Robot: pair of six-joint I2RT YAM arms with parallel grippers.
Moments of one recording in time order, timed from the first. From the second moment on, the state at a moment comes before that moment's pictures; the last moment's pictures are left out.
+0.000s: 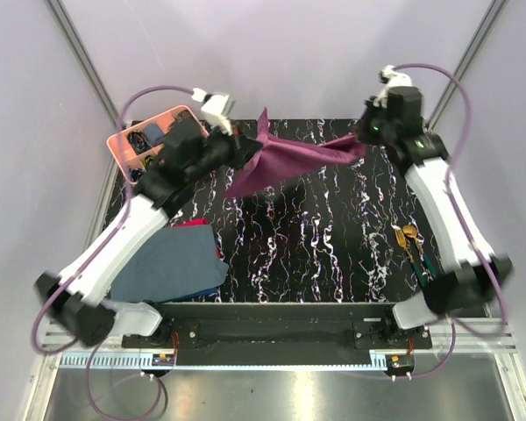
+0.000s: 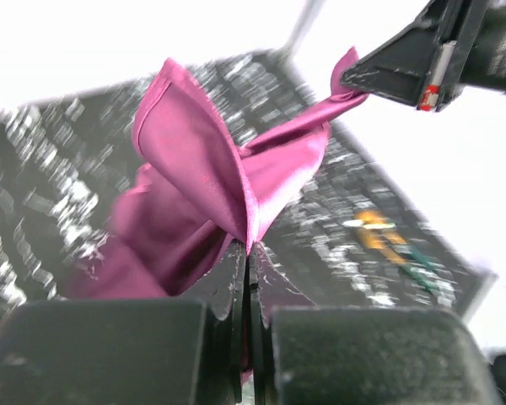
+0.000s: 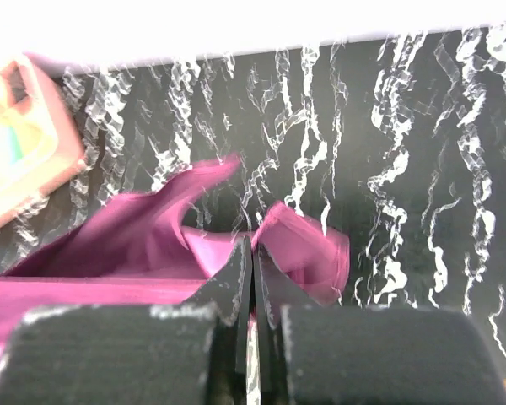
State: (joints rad) left arm -0.57 1.38 1.44 -0.25 0.18 -0.32; right arm 0.22 1.61 1.71 -0.59 0.01 0.27
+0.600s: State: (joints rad) left arm -0.50 1.09 1.18 -0.05 0.26 -0.38; right arm 0.18 1.11 1.12 -0.57 0.16 0.41
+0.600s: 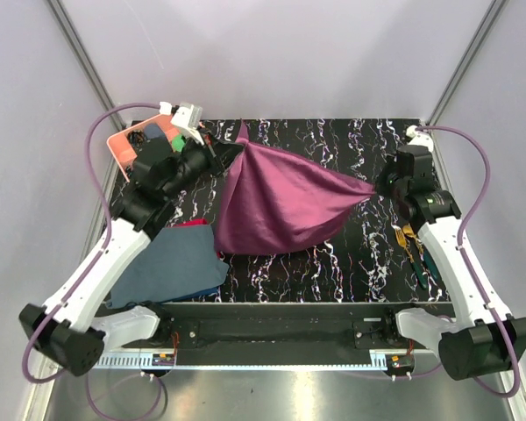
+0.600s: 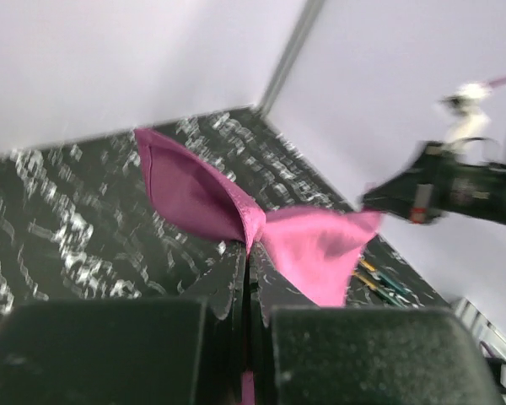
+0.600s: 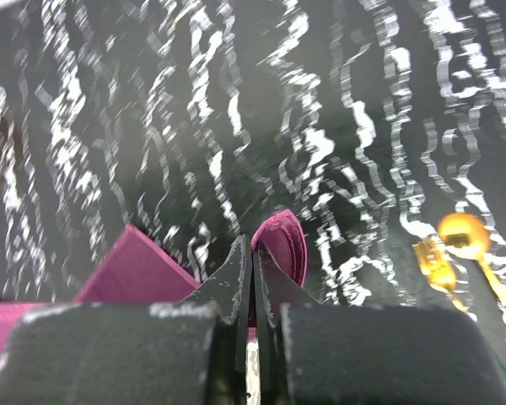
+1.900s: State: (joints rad) left arm -0.47 1.45 1.18 0.27 0.17 -0.60; right arm 0.13 1.18 1.20 -0.42 0.28 0.41
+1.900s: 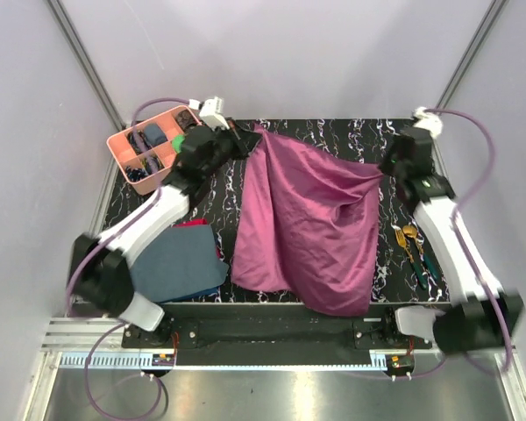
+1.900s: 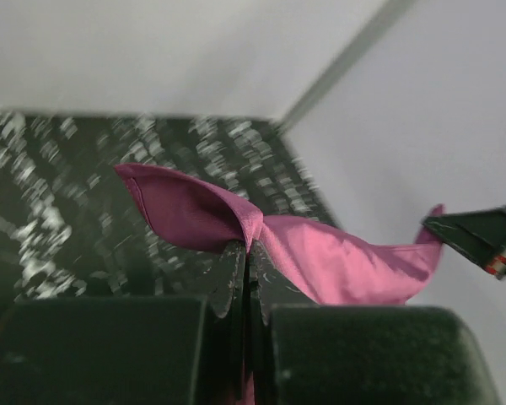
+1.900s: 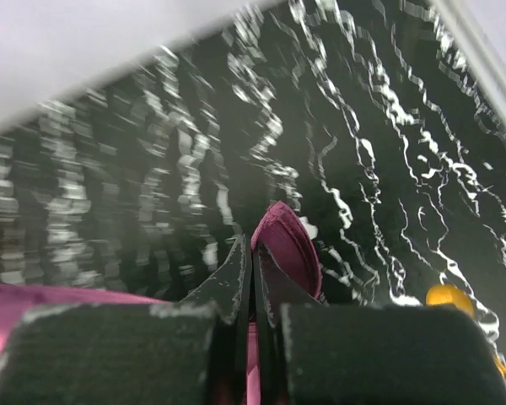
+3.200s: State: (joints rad) left arm -0.55 1.90 1.19 -0.19 0.14 -0.69; right arm 0.06 1.43 0.85 -0.34 0.04 0.64
